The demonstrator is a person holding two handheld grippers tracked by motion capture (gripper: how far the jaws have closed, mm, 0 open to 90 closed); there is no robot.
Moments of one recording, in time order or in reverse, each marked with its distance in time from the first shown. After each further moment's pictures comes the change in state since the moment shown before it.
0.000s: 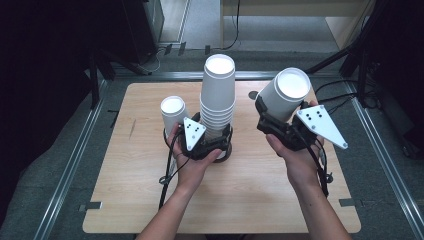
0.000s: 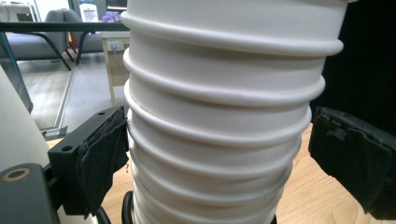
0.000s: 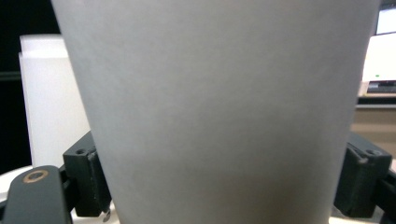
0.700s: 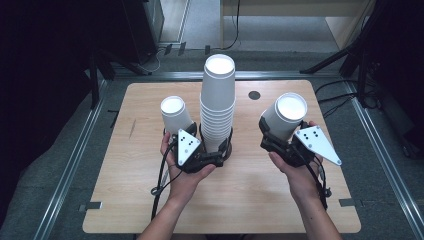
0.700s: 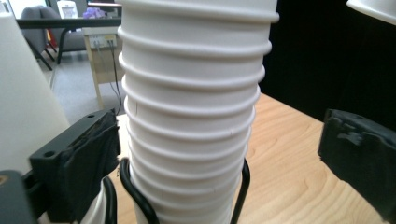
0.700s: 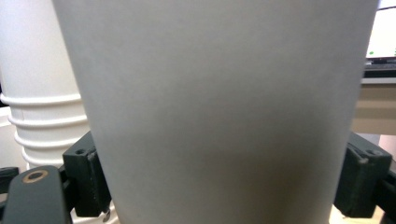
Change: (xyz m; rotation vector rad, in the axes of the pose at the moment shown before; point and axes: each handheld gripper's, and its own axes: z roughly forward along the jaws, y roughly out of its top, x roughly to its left) left arm 0.000 -0.010 -0.034 0.021 -0.072 0.025; right arm -0.016 -0.051 -0.018 0.072 -0.024 -0.006
